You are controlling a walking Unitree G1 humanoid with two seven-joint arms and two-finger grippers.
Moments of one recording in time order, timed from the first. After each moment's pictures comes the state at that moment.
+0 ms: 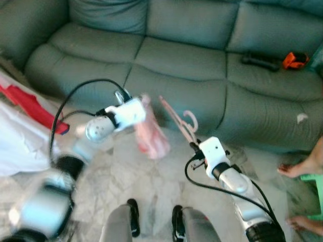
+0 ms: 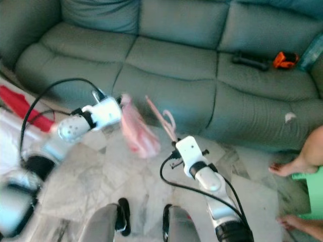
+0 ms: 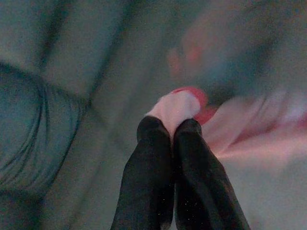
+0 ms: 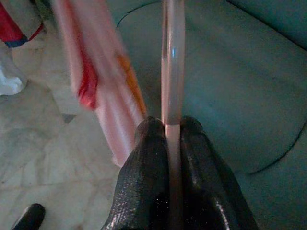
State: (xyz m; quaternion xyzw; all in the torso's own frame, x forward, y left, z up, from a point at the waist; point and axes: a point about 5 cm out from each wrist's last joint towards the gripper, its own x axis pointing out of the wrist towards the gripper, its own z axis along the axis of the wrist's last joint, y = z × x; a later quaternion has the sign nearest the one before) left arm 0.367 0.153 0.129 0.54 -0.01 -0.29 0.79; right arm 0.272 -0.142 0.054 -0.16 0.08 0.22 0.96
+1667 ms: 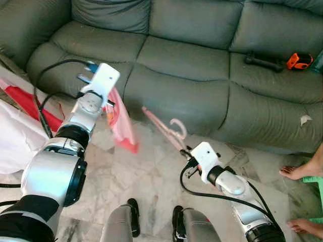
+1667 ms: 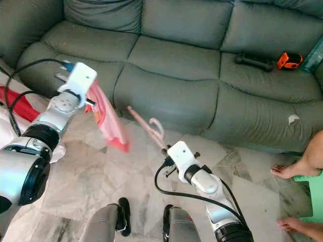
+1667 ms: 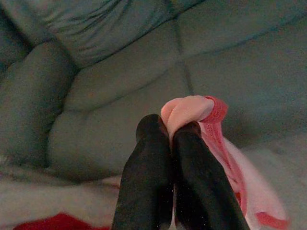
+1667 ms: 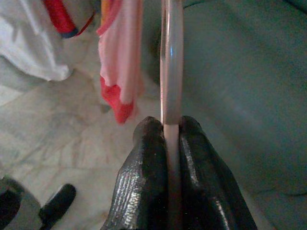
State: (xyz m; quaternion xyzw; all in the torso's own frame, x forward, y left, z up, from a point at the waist) left arm 0.407 0.177 0.174 0.31 0.06 -0.05 0.95; right arm 0.265 -0.129 0.051 -0.17 0.10 0.31 0.93
